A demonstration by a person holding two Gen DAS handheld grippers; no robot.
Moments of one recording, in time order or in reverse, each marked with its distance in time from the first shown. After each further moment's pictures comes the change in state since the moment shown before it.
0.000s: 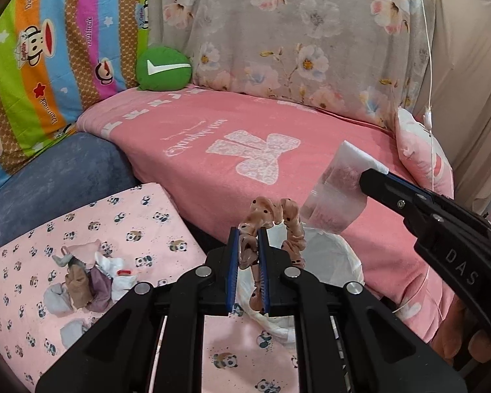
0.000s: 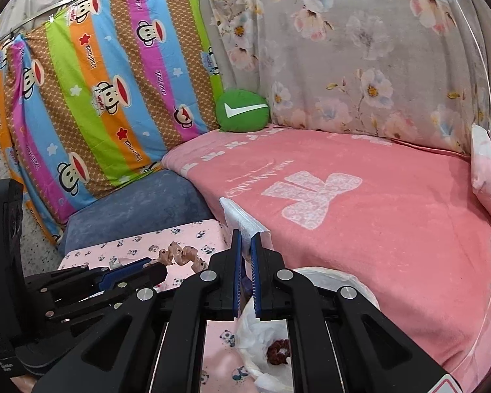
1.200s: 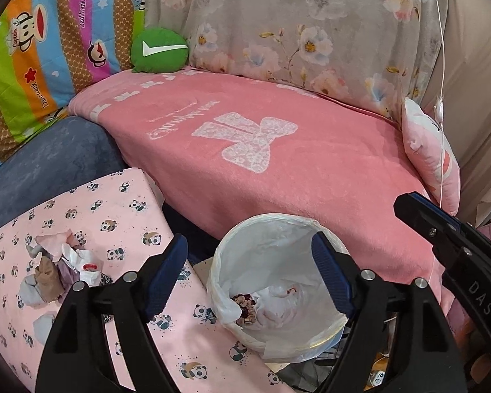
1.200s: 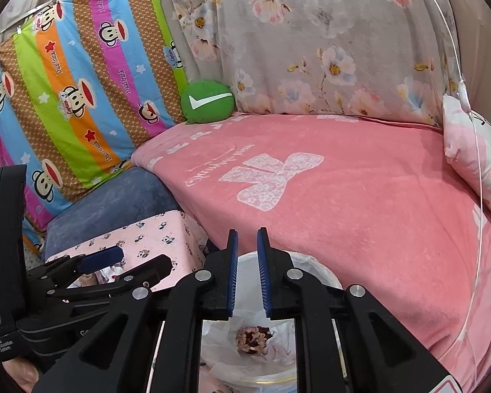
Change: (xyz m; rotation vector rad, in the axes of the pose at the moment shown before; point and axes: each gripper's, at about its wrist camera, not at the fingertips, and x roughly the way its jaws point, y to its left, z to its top) left arm 0.040 -0.025 0.006 -0.043 0.059 0.013; right arm 0.011 -0.058 -0.020 0.072 0.037 -0.088
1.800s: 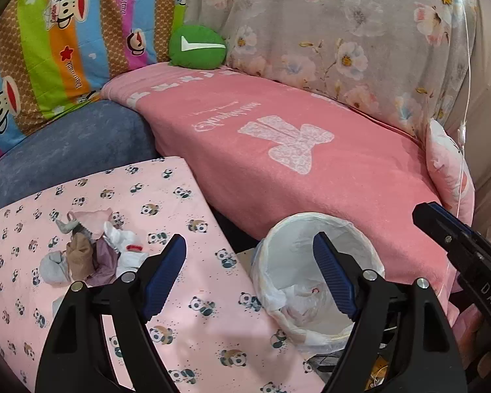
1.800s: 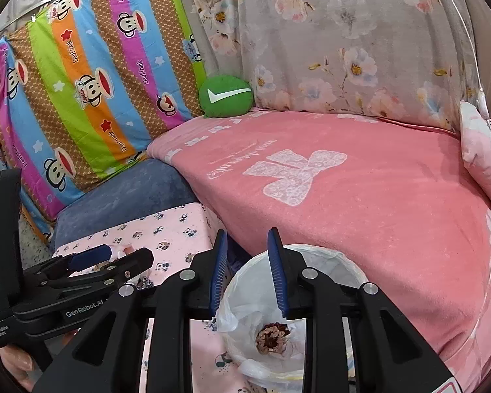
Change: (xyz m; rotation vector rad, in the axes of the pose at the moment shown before) left arm -0.019 0.060 -0.019 -0.111 -0.018 0.080; right arm 0.003 0.043 -0.010 -0.042 0.023 0.054
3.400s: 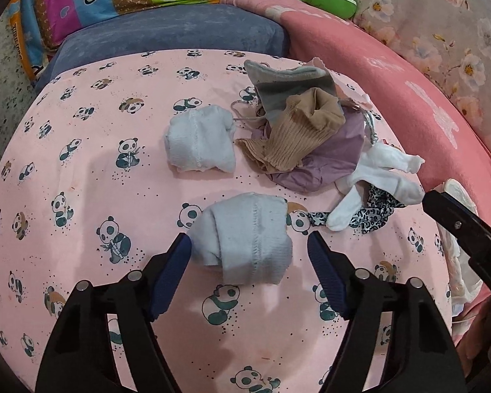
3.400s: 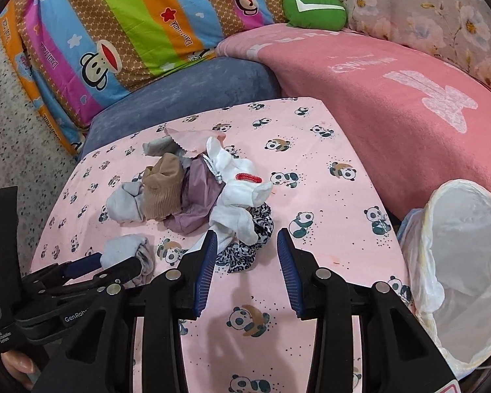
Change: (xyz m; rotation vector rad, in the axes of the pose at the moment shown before) left arm 0.026 0.216 -0.112 -0.315 0.224 0.203; right arm 0.163 0.194 -0.107 -0.172 0.340 0.176
